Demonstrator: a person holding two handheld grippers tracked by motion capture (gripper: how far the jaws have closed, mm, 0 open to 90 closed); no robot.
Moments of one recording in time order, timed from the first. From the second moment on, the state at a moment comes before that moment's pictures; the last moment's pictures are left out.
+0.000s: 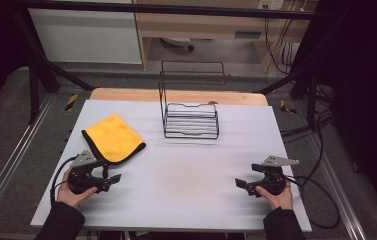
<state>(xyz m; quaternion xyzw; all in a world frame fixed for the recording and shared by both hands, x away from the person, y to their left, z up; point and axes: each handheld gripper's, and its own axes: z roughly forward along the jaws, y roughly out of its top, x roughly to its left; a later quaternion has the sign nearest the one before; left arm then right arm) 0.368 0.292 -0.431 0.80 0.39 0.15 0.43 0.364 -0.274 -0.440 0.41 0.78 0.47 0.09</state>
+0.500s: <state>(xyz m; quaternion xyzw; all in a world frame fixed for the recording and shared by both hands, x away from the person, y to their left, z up) 0.371 0.292 -0.425 0.80 0.39 0.16 0.42 0.363 -0.272 -0.441 0.41 0.78 0.46 0.10</state>
